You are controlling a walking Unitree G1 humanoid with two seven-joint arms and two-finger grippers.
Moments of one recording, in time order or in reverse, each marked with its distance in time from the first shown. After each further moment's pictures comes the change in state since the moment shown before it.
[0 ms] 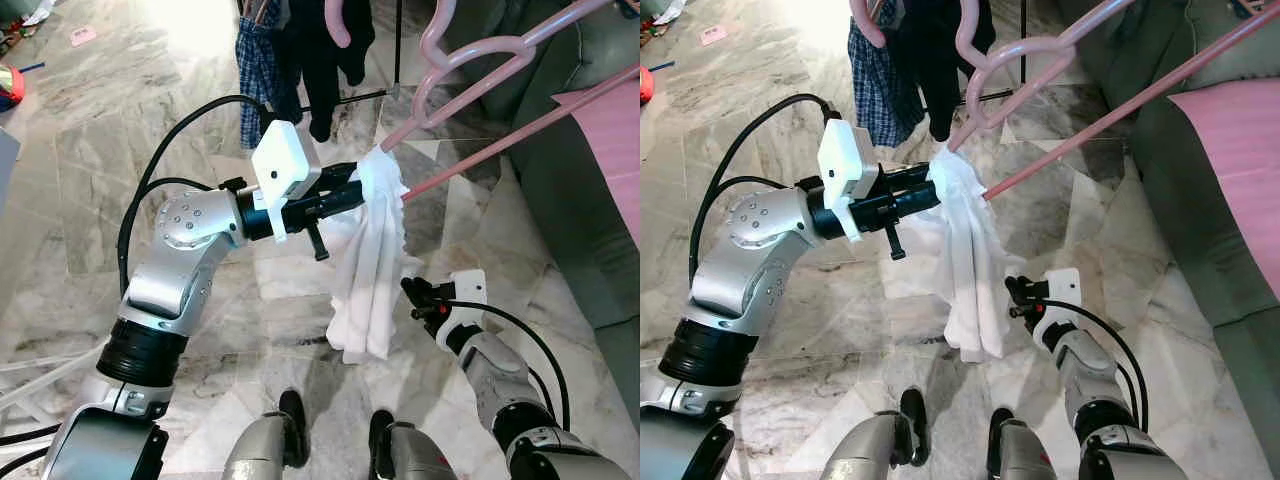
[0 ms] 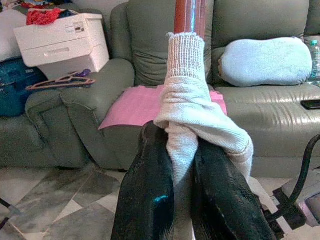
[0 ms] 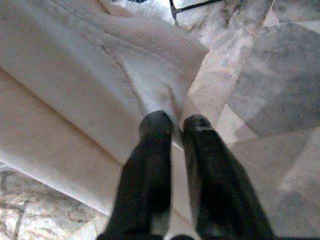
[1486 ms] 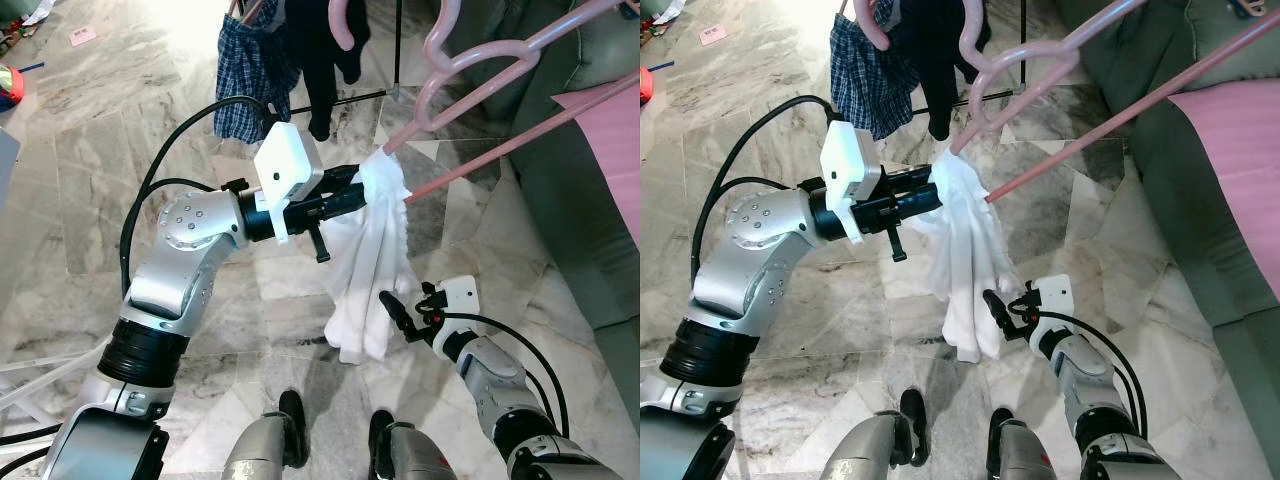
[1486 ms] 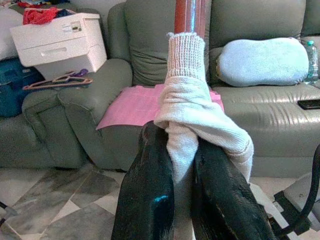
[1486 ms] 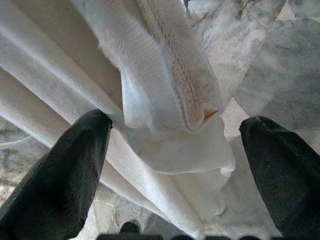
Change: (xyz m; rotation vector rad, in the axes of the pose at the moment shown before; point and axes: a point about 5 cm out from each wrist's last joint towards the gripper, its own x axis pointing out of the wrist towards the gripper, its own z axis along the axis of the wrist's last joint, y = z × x) left arm 0.001 -0.001 -0.001 -0.007 0.001 -0.010; right arm -0.002 0.006 -0.008 -0.047 0.044 0.045
